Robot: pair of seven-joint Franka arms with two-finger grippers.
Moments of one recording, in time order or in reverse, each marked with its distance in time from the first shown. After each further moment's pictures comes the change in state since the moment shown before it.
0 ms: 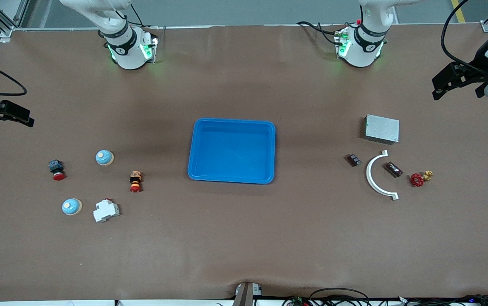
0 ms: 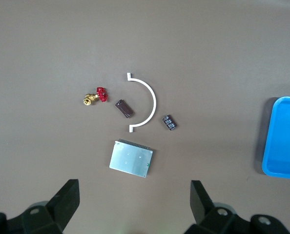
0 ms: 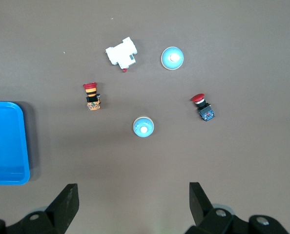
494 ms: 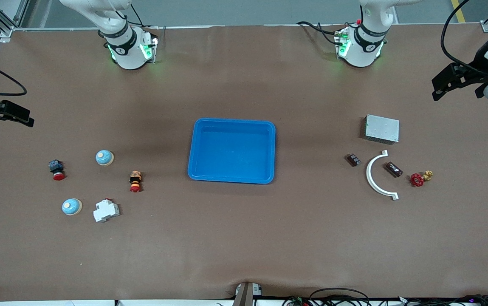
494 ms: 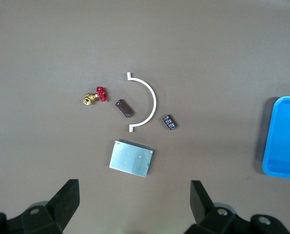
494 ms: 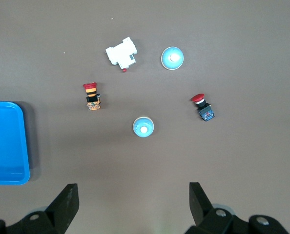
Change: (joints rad) left arm 0.001 0.007 0.001 0.000 0.000 0.000 0.000; right arm 0.000 0.000 0.000 0.000 0.000 0.000 0.000
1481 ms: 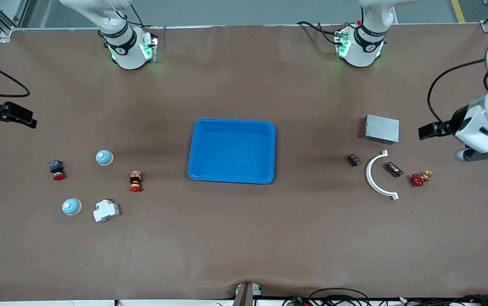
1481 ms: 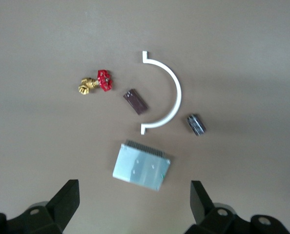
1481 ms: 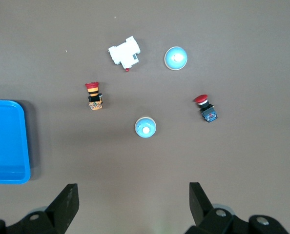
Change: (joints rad) left arm 0.094 0.182 0.005 -0.224 0.034 0.242 -0.001; right arm 0.008 0.028 0.006 0.003 0.001 0.003 -0.001
